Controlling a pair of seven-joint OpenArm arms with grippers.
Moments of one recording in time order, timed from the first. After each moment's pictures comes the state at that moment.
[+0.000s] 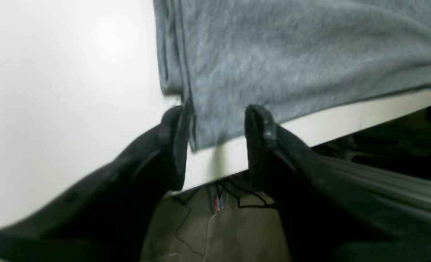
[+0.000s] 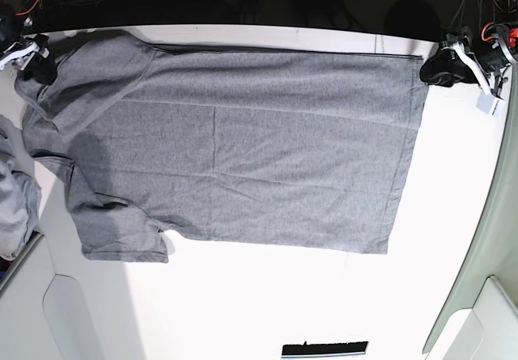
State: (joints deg) left arm 26.2 -32.2 -21.0 82.3 -53.9 -37.9 45.0; right arm -22.8 14.5 43.8 87.7 48.1 33.5 -53.4
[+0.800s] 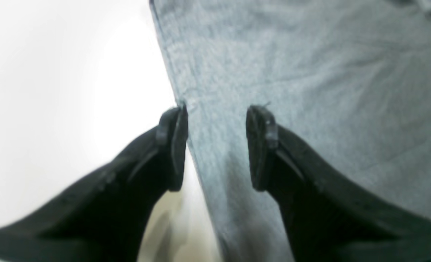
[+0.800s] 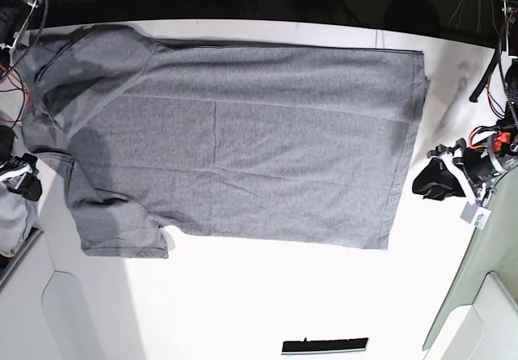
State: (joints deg) left arm -7.9 -35.1 -2.2 63.5 -38.1 -37.7 30.6; right arm 8.8 21.2 29.9 65.1 28.6 29.5 -36.9
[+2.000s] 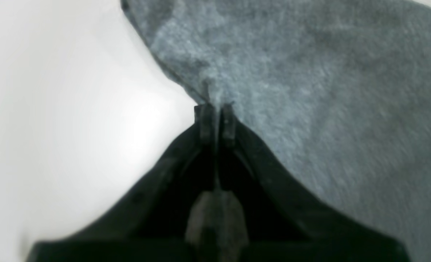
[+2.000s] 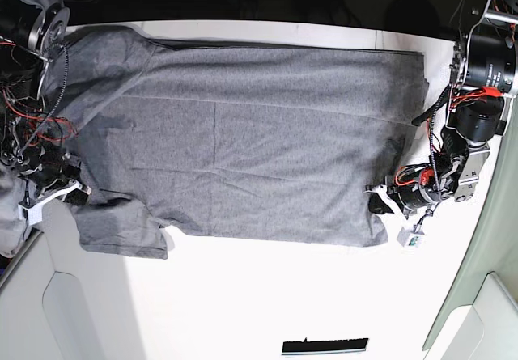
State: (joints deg) left arm -31.7 -21.2 11.7 27.0 -23.3 -33.3 18.3; right arm 23.9 17.5 23.1 38.6 18.1 32.6 -28.4
